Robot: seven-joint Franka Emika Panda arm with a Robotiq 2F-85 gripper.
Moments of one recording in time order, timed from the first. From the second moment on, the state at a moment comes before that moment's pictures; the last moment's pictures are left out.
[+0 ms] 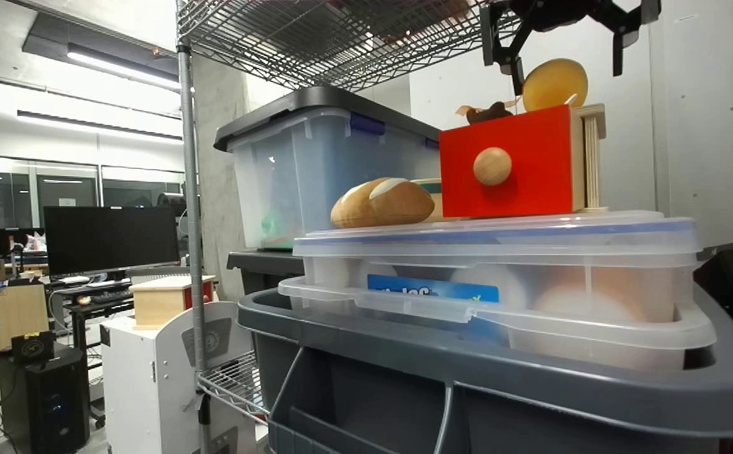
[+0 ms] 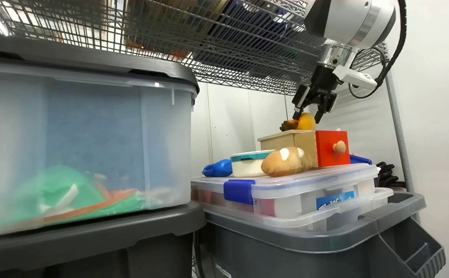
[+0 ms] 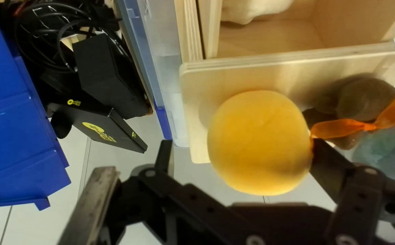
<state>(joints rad) -0.15 0.11 -0.15 -1.84 0.46 2.54 -0.60</state>
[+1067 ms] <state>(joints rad) -0.16 0.14 -0.12 -1.82 0.46 2.54 -0.60</state>
